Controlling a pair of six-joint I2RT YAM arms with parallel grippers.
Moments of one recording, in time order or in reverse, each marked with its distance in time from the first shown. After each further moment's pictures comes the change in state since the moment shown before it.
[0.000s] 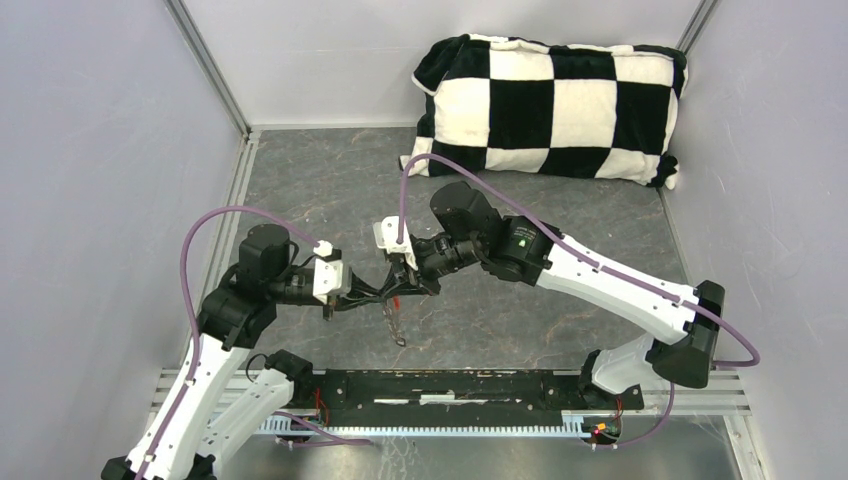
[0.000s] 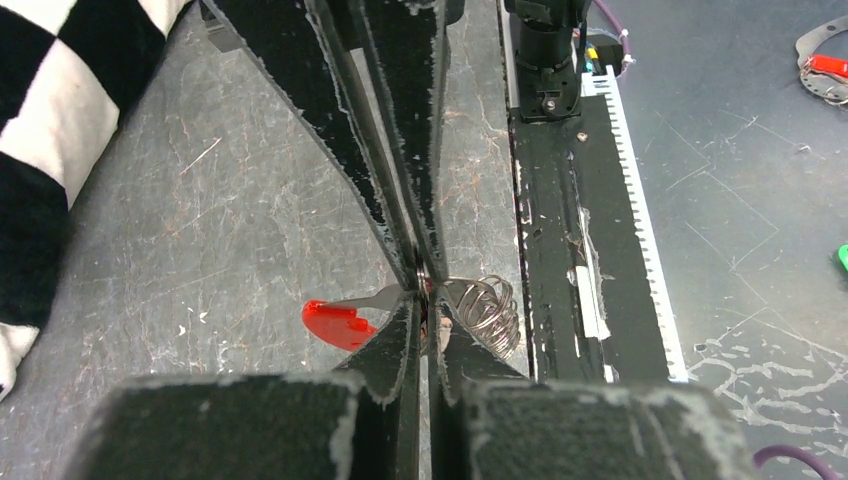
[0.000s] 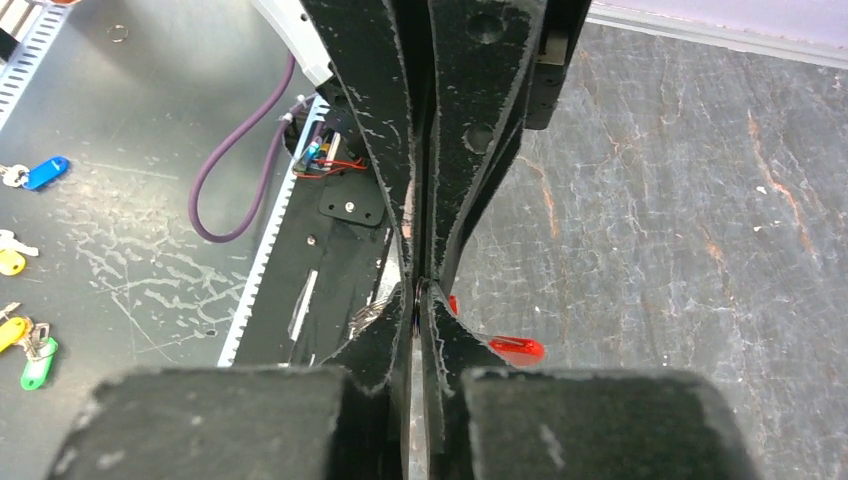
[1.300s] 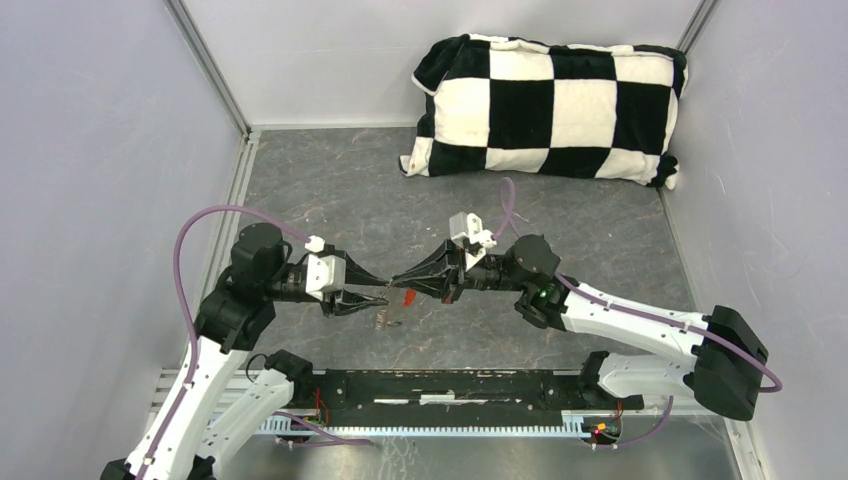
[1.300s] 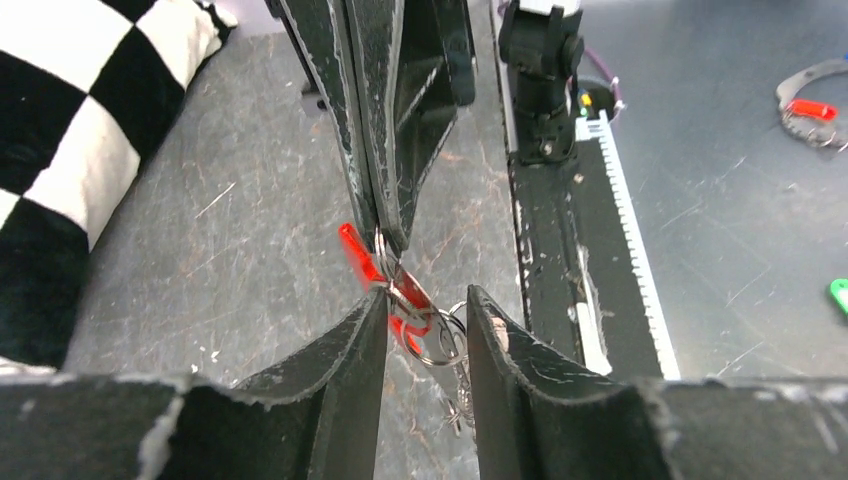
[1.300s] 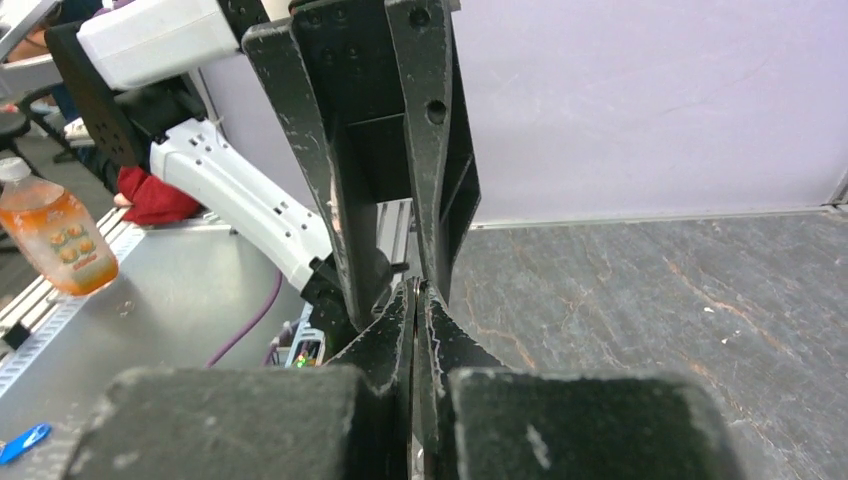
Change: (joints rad) left arm 0.000 -0.008 0.009 0.087 0.031 -0.075; right arm -0.064 -0.254 -0.685 1.154 0.087 0.531
